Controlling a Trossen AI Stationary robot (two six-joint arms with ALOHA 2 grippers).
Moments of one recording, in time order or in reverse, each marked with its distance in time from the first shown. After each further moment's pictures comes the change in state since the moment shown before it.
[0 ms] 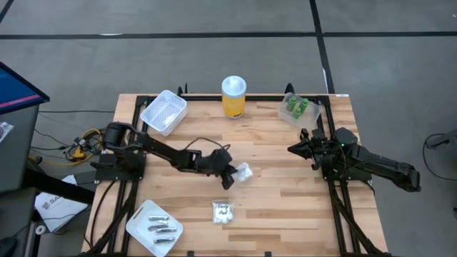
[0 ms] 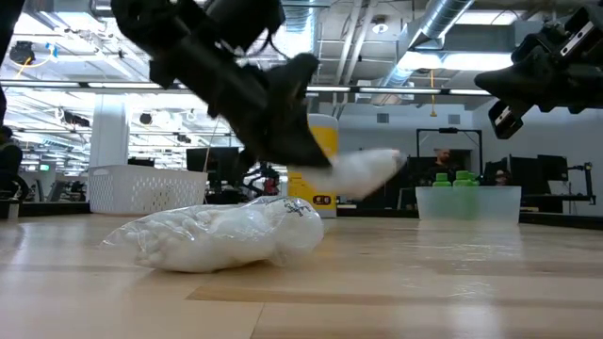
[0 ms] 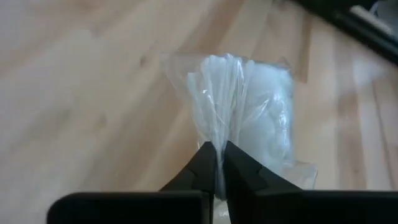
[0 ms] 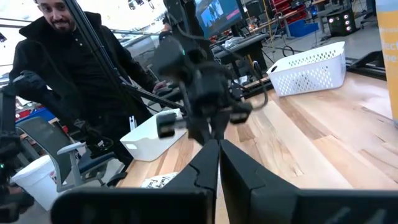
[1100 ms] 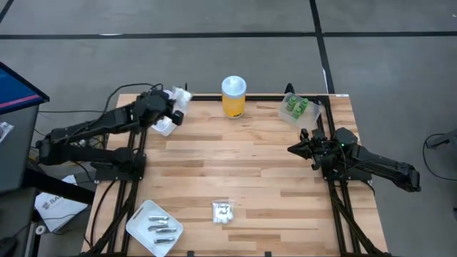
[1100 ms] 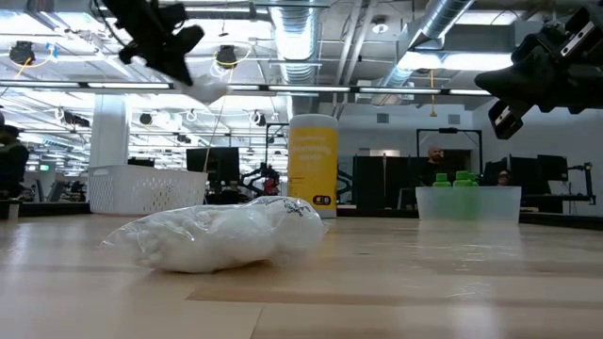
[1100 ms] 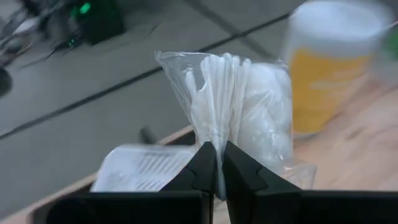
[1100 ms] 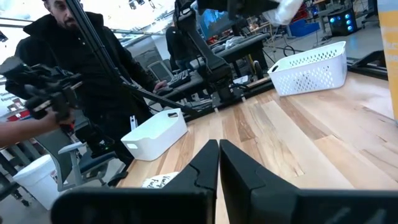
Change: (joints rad) left arm 0.497 -0.883 0.001 -0.885 -0.438 0.267; right arm 0.000 0.000 0.000 0.000 -0.003 0.000
